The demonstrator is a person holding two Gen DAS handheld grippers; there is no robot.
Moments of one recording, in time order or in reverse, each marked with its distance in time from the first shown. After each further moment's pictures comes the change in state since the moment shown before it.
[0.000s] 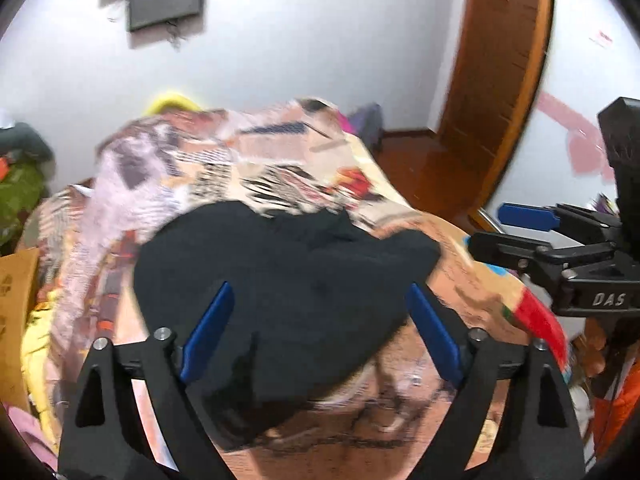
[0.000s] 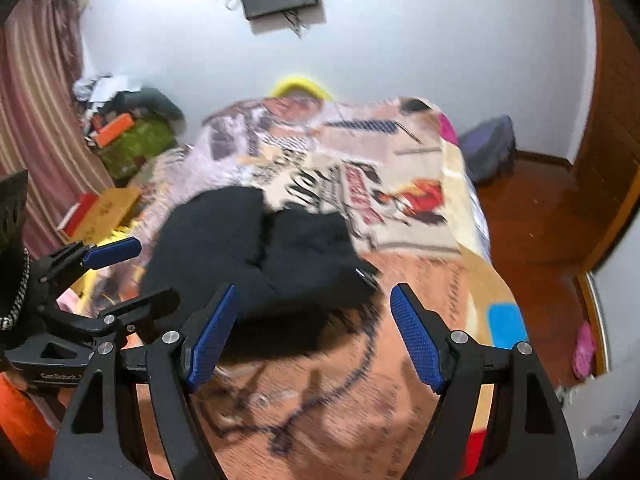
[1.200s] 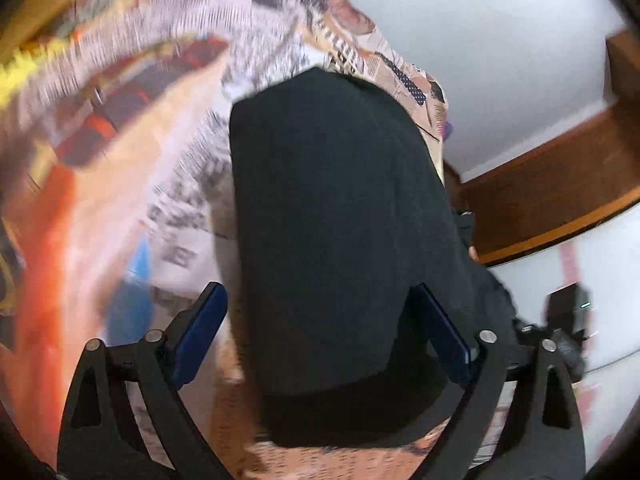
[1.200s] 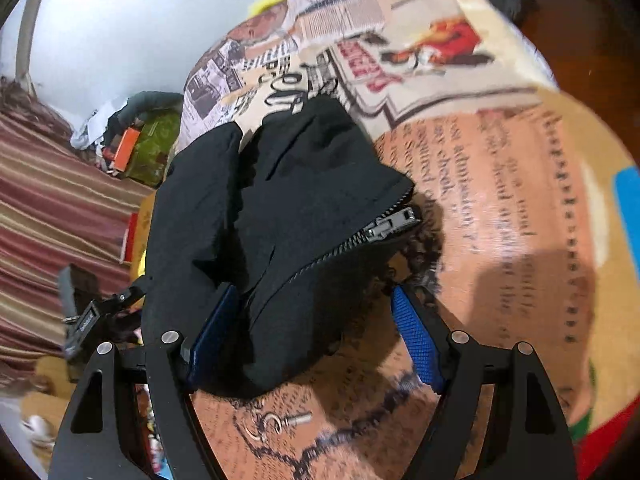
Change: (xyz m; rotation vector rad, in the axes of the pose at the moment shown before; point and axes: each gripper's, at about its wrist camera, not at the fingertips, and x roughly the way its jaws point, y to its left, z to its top) left arm 0.087 0.170 -0.089 -0.738 0.235 -0.218; right arm 0.118 -0.067 -0.038 0.408 0.352 0.326
